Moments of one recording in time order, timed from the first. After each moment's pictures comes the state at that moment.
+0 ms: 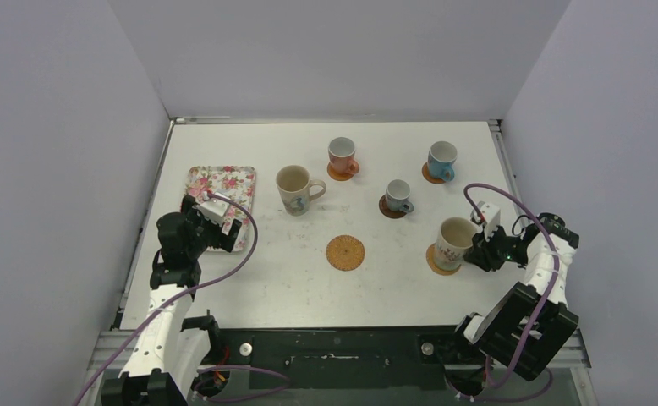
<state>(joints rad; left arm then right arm) 0.09 0.79 0.41 0.00 0.35 0.43 -0.63 1.20 0.82 -1.12 -0.82 -1.41</state>
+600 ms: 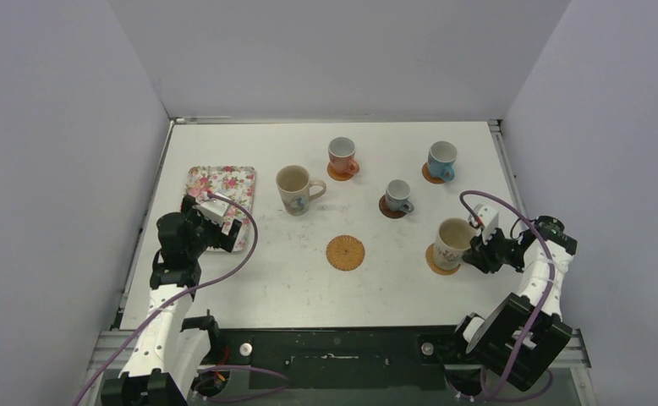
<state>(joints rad) 0.09 0.79 0.41 0.00 0.35 0.43 -0.64 1.13 0.78 -1.11 -0.83 -1.43</state>
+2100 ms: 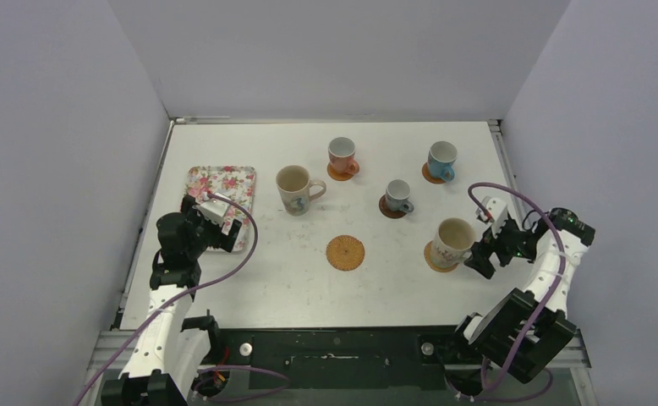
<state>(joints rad) 0.09 0.78 0.41 0.00 0.35 0.43 -0.67 1.18 0.93 -1.29 -0.85 -1.58</state>
